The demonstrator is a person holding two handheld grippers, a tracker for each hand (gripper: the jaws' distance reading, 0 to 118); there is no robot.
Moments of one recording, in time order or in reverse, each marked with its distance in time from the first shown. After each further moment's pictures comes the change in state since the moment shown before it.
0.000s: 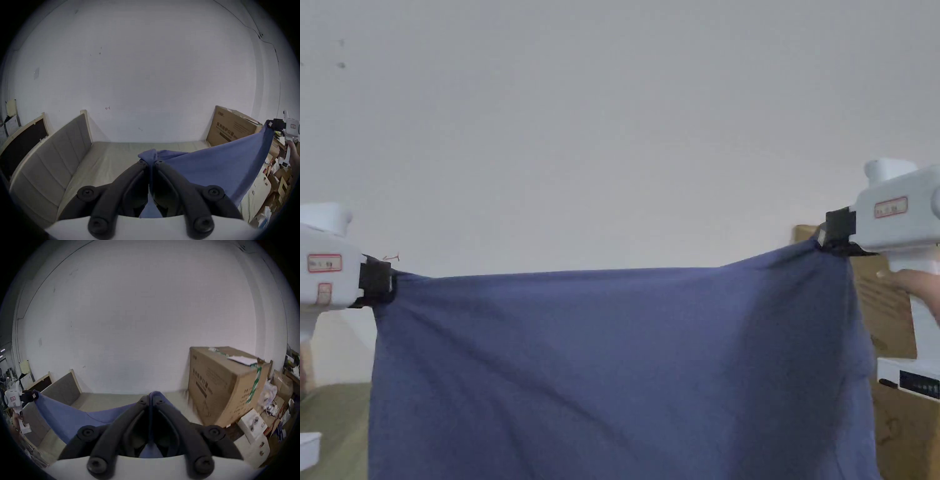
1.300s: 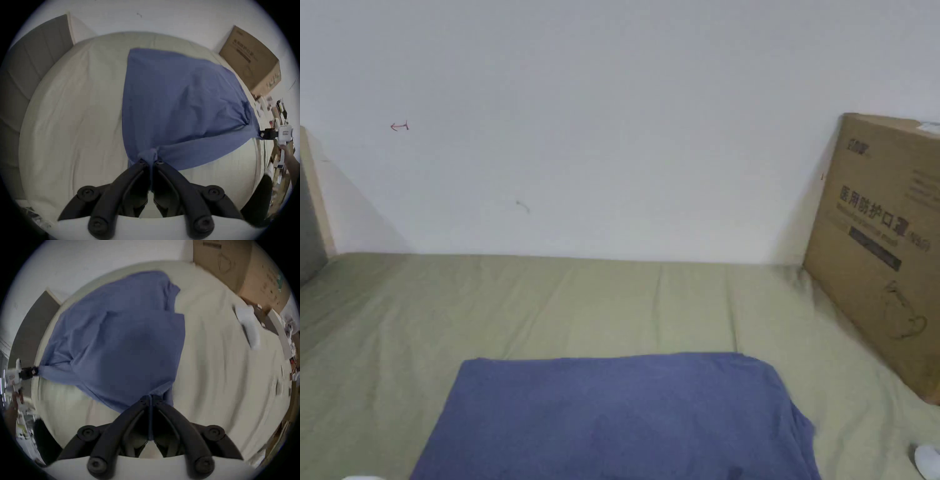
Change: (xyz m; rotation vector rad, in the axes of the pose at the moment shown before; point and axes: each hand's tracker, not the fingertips) left arm -0.038 -0.408 -0.049 -0.807 -0.064 0.030; right arm 0.080 -0.470 -0.018 -1.007 0.028 -0.046
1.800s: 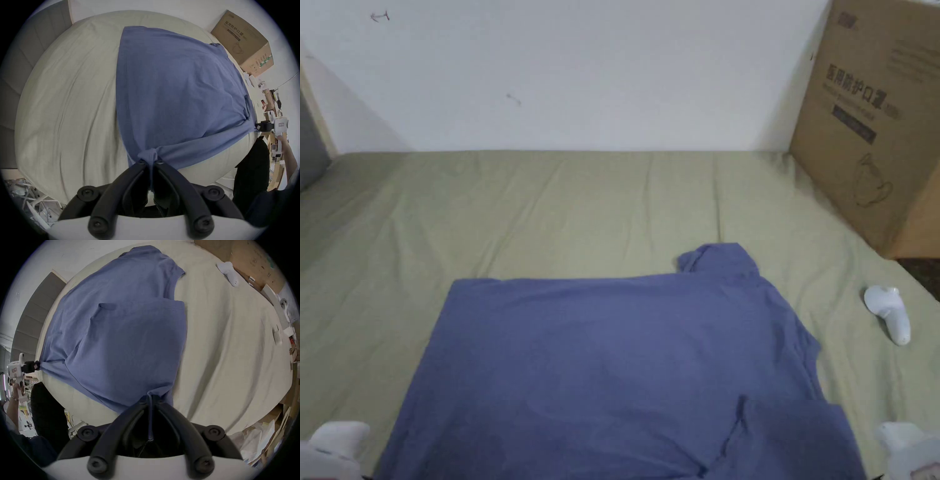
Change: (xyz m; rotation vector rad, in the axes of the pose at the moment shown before) left arm 0.007 -0.124 0.063 -0.152 -0.069 0.004; right arm 0.002 -0.120 0.044 -0.125 0.030 0.012
